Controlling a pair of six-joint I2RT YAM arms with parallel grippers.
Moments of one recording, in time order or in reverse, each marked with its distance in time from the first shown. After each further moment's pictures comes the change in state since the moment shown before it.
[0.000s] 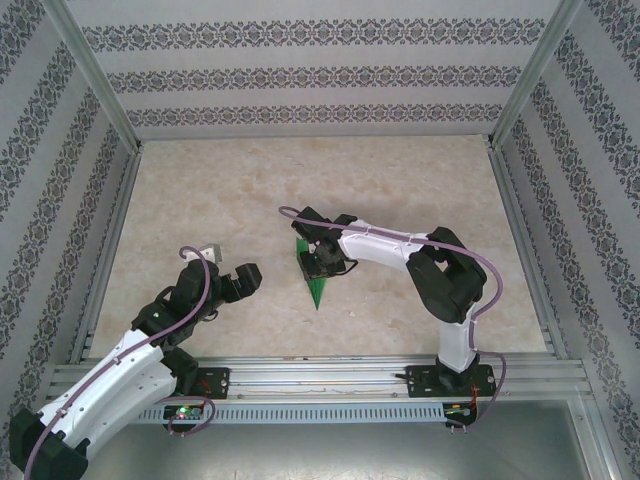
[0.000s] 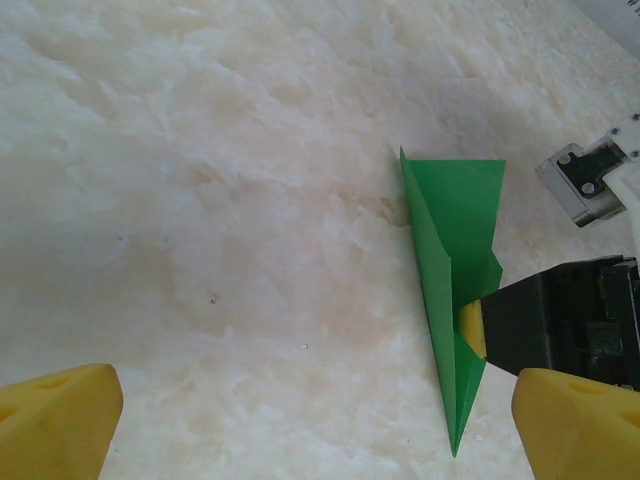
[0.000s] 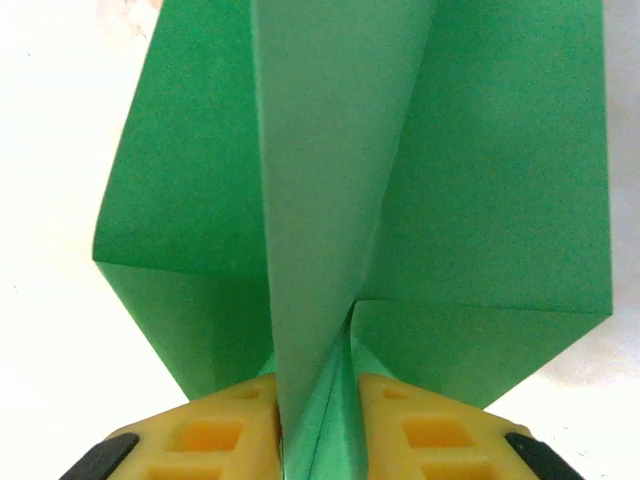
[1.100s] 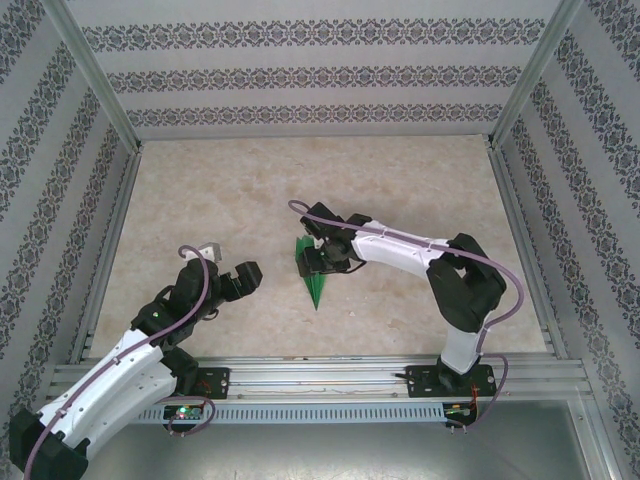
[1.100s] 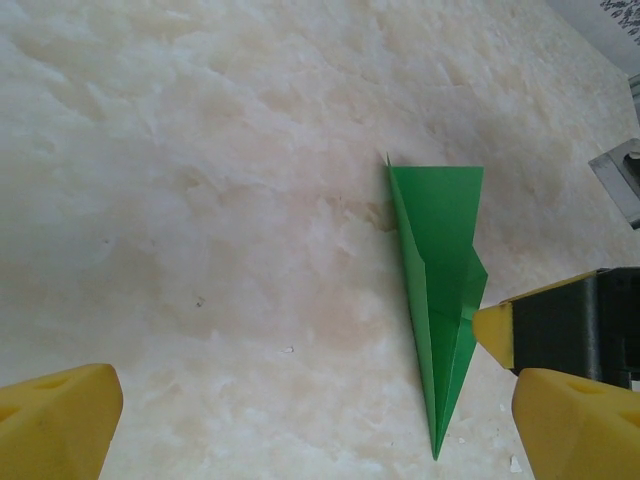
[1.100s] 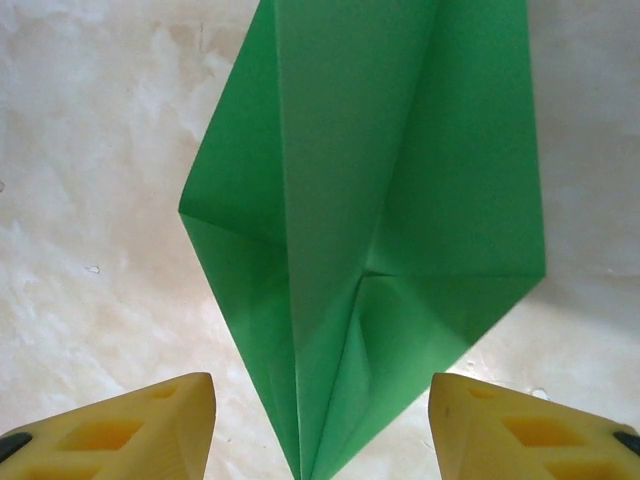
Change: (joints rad) left arm 0.000 0.000 0.008 0.008 0.005 -0.019; right arm -0.016 -0.107 -0.061 0.051 -0.026 0.002
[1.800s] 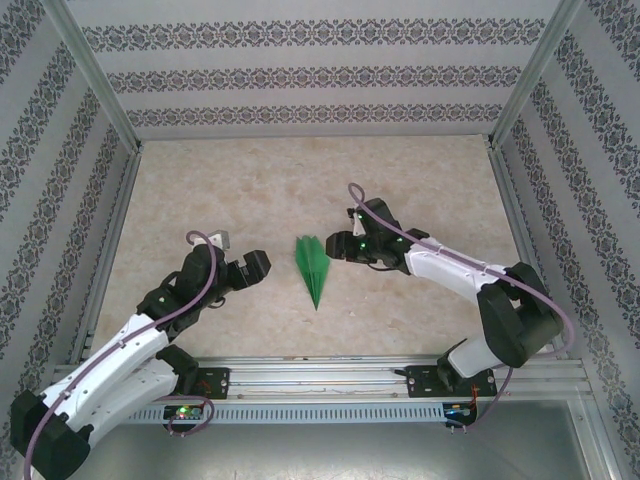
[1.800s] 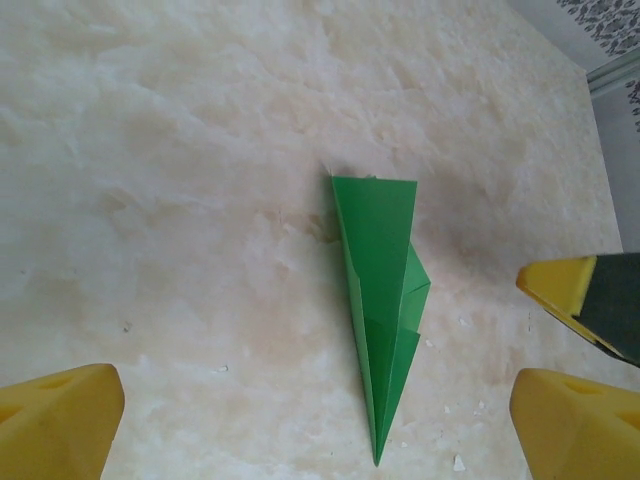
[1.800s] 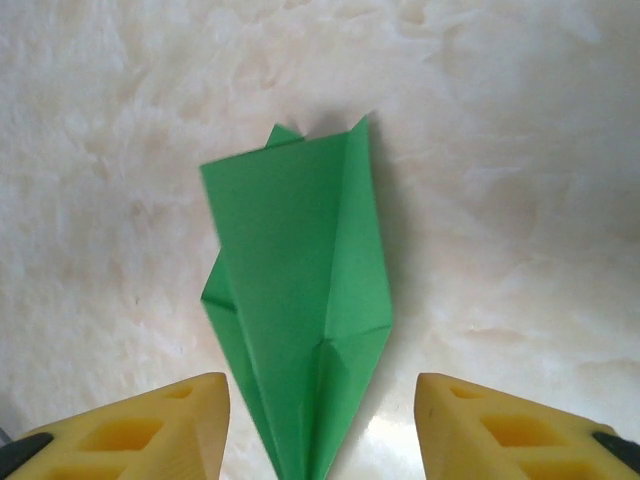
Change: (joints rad) left arm -0.006 0.126 0.109 0.039 0.046 -0.005; right arm -0.193 -0.326 -0.350 0.368 -0.119 0.048
